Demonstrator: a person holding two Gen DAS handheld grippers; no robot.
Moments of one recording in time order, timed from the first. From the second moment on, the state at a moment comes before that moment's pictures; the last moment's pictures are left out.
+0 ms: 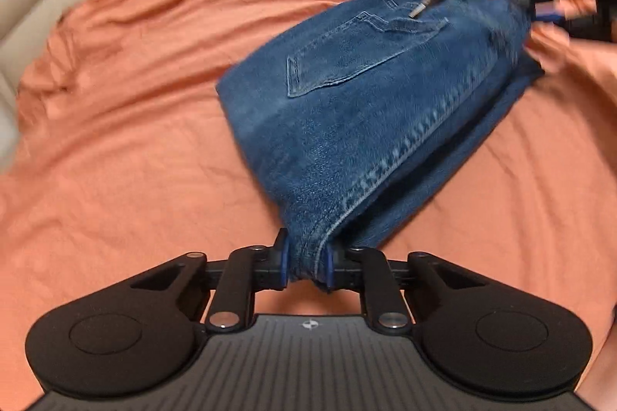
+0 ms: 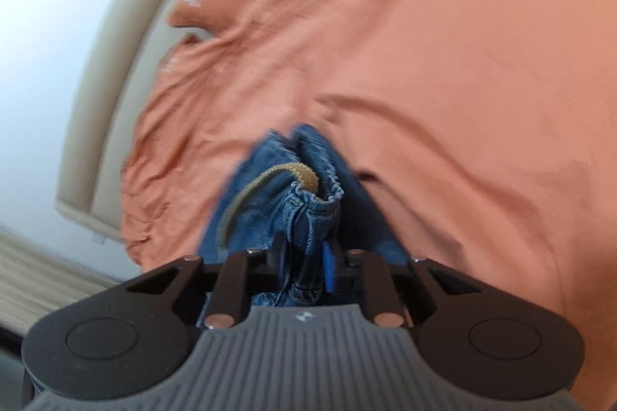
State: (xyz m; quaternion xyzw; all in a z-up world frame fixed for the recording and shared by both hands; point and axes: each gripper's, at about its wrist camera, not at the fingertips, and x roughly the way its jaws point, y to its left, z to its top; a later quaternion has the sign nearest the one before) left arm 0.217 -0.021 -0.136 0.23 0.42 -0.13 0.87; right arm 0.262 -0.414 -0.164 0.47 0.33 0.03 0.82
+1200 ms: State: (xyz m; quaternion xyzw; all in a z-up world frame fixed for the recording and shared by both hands) left arm 0.209 -0.004 -0.100 0.20 0.47 -0.09 0.85; right arm 0.233 -0.412 -0.160 0.33 0.41 -0.06 0.85
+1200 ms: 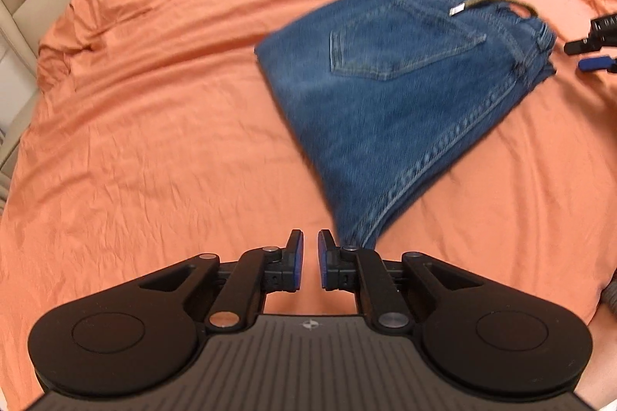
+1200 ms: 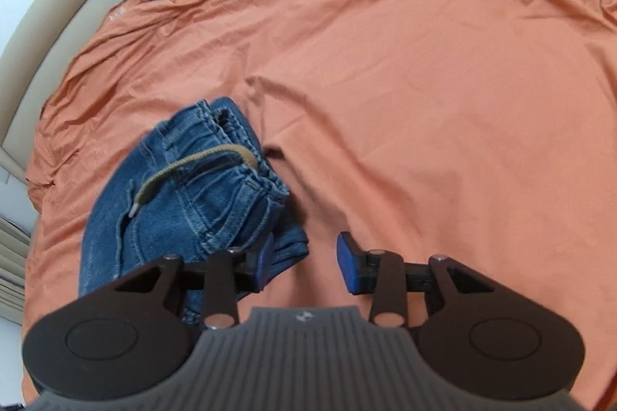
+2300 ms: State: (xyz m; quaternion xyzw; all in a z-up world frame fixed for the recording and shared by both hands) left arm 0.361 0.107 -0.217 -0.38 0.45 -0.15 0.80; right arm 0.289 -0.435 -0.228 0.51 0.43 0.05 0.74
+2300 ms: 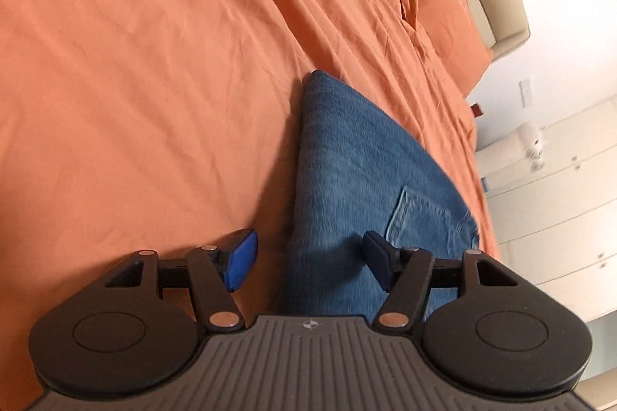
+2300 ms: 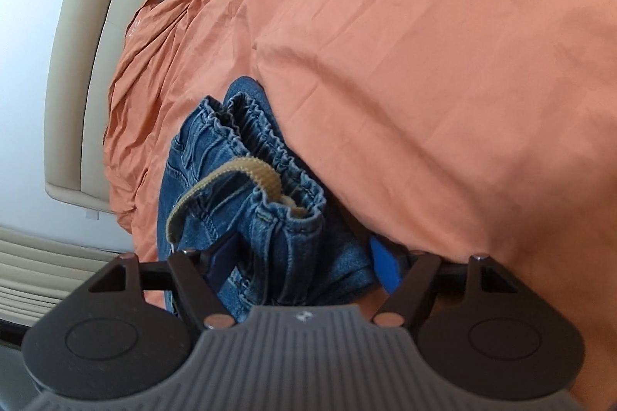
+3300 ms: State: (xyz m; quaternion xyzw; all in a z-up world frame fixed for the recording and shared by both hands) left arm 0.367 0.075 -0.179 -0.30 0.41 -0.16 0.84; right arm 0.283 -0.429 -0.192 0.47 0.37 0.10 0.79
